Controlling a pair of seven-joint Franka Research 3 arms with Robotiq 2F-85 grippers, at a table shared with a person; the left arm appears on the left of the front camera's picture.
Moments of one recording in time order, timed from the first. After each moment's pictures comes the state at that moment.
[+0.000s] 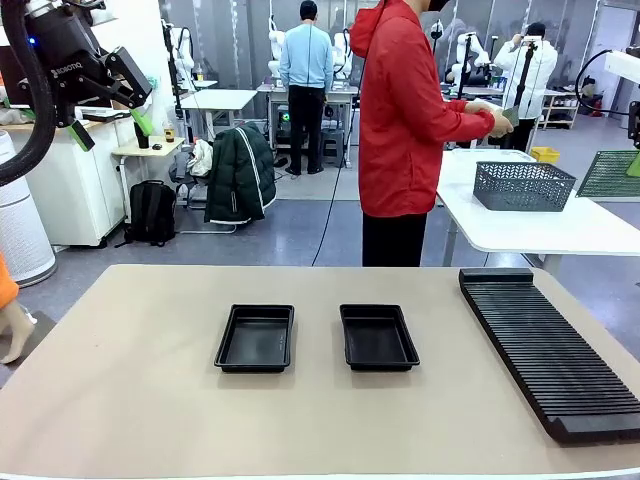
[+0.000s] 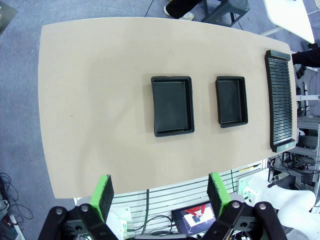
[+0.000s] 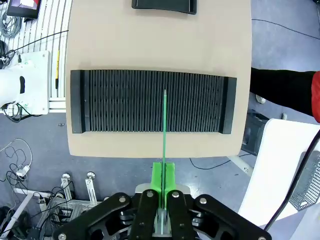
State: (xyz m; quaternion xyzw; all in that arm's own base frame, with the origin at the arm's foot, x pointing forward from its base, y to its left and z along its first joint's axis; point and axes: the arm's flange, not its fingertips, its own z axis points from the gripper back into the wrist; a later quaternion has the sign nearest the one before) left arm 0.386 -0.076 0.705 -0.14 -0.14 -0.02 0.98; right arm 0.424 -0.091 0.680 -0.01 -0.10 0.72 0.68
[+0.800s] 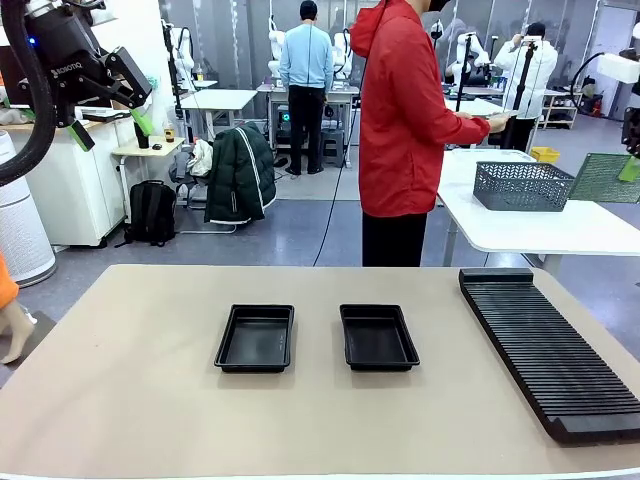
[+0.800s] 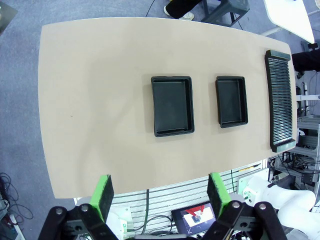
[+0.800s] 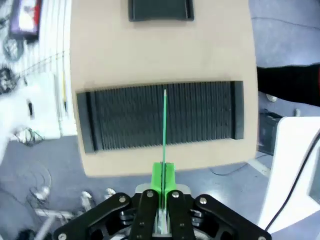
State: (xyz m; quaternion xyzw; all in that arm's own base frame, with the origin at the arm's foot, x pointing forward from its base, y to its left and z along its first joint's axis) left arm 0.386 -0.076 0.706 -0.14 -0.14 -0.02 0.98; right arm 0.432 -0.079 0.663 0.04 -0.10 0.66 0.74
